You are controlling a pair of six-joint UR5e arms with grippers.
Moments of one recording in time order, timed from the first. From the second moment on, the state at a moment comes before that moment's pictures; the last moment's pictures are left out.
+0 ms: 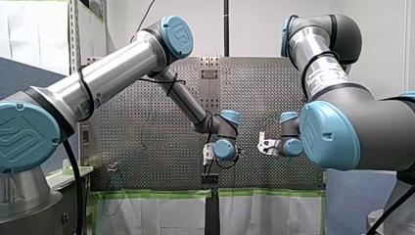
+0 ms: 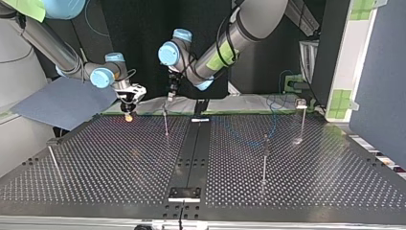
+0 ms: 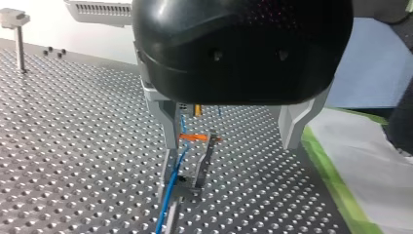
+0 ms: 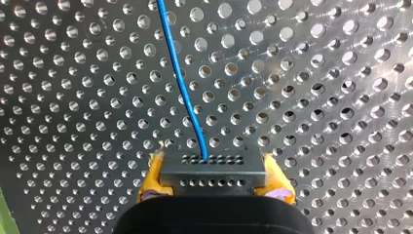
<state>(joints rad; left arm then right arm) -0.78 -2.49 -1.36 -2.66 -2.03 -1.66 1.79 -0.72 1.57 -0.67 1.35 1.67</state>
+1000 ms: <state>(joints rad) -0.77 -2.49 -1.36 -2.64 -2.04 -1.68 1.79 -0.72 1.57 -0.67 1.34 1.67</state>
